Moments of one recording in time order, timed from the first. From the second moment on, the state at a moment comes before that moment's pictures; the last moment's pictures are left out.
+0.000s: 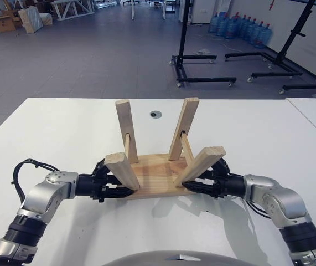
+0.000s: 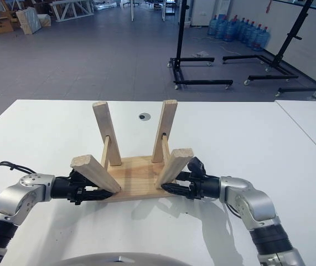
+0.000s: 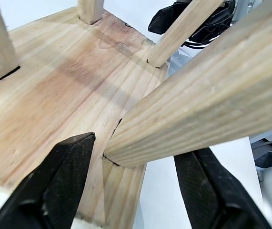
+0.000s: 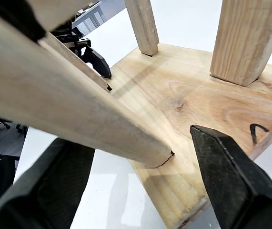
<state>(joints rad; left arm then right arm) -0.09 0.68 -0.14 -0.06 -0.47 0.62 -1.19 -0.05 -0.61 0.07 -0.12 0.59 0.66 1.03</state>
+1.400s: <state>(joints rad) -0.15 0.51 0.36 -0.36 -0.97 0.88 -0.55 0.00 -0.66 -0.34 -0.17 0.94 0.76 0.61</state>
